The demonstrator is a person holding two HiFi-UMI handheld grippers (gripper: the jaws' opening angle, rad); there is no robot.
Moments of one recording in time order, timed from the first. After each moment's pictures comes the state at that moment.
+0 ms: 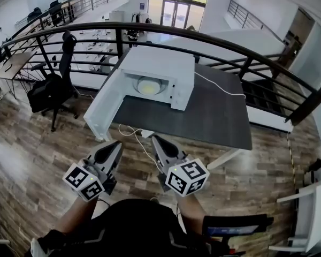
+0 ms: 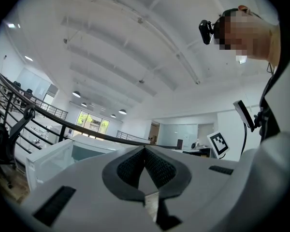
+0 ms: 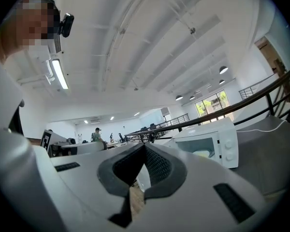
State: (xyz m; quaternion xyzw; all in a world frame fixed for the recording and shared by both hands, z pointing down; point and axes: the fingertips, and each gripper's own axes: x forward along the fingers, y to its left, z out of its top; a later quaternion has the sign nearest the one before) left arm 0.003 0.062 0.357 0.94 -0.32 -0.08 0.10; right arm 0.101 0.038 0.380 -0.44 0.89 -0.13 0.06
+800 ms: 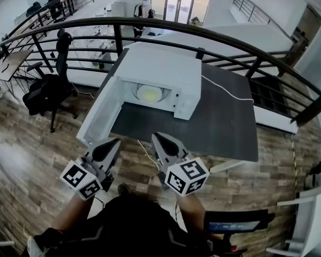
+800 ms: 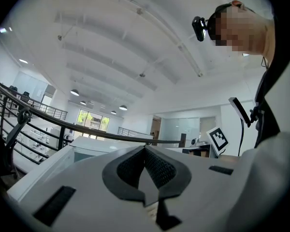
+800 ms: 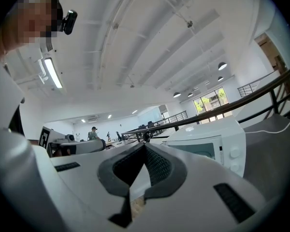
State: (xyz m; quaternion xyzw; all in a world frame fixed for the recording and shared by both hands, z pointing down) left arm 0.021 -0.075 0.361 0.94 -0.32 -0.04 0.09; right arm 0.120 -0.099 0.391 -0.44 0.88 -0.15 0.05
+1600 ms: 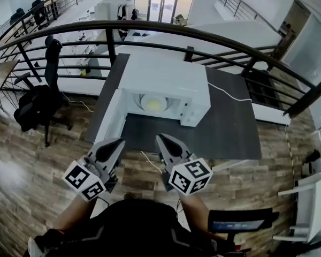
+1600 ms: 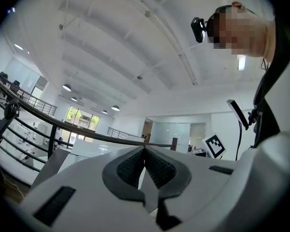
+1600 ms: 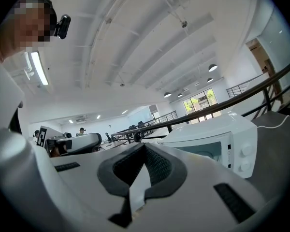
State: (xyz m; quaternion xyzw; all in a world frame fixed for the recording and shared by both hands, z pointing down) left arm -0.046 -0.163 0.356 0.96 -0.26 -0.07 0.10; right arm 0.056 -0.180 0.402 -0.50 0.85 -0.17 0.05
